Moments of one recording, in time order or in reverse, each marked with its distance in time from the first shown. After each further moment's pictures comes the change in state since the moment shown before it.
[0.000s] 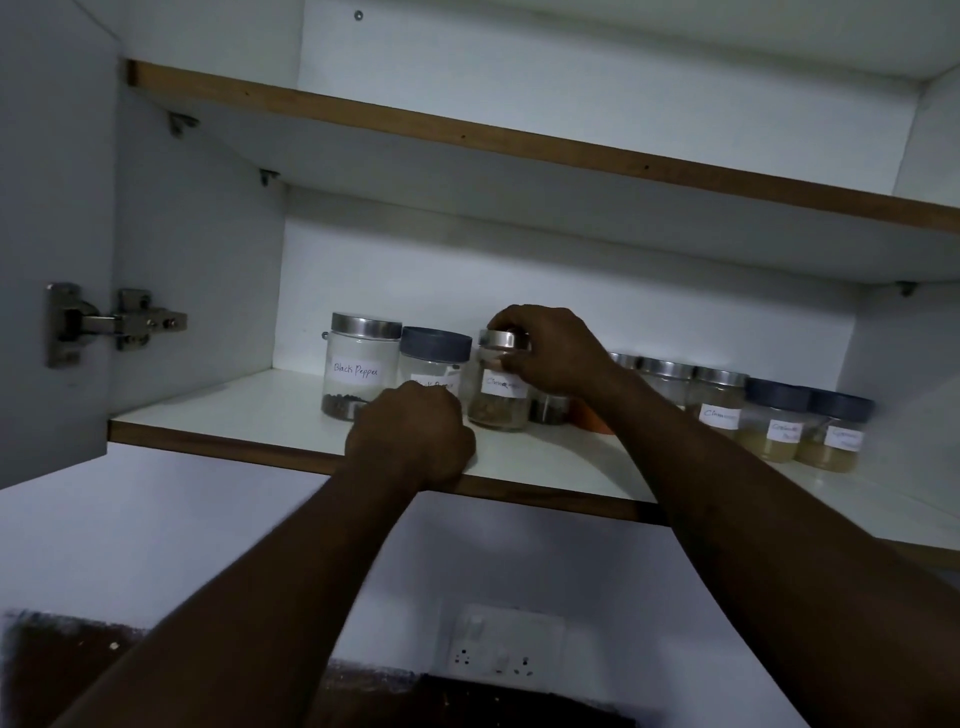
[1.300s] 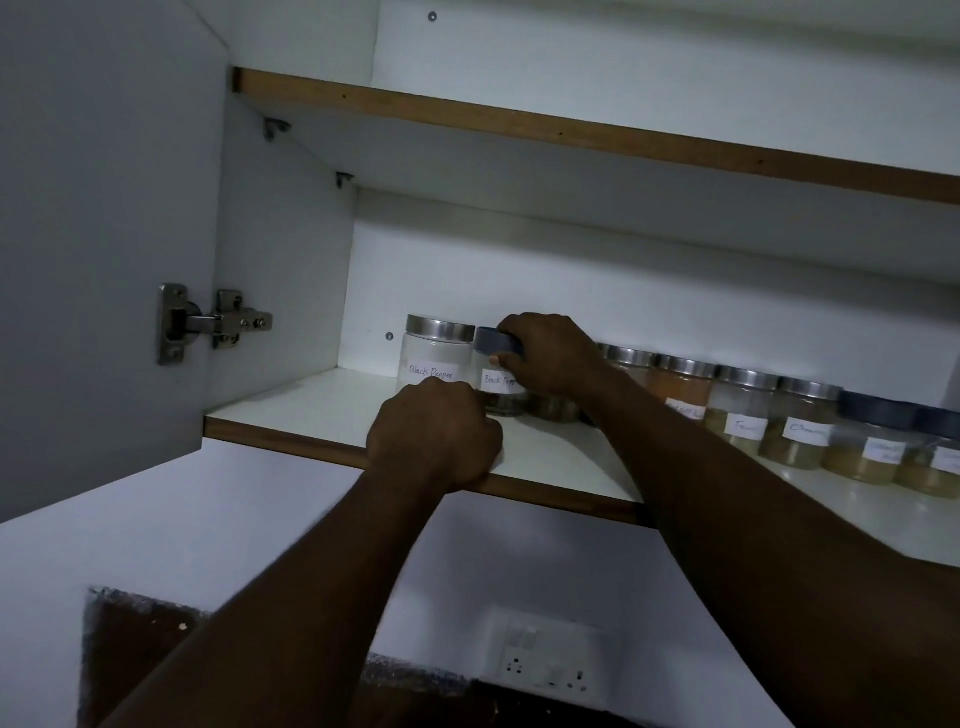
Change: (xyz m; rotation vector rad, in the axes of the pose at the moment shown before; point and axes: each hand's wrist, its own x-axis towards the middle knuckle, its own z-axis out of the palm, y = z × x) left_hand -0.004 -0.050 -0.003 0.033 0.129 -0.119; right_hand 0.049 -0.046 0.057 -0.181 -0.057 -0.116
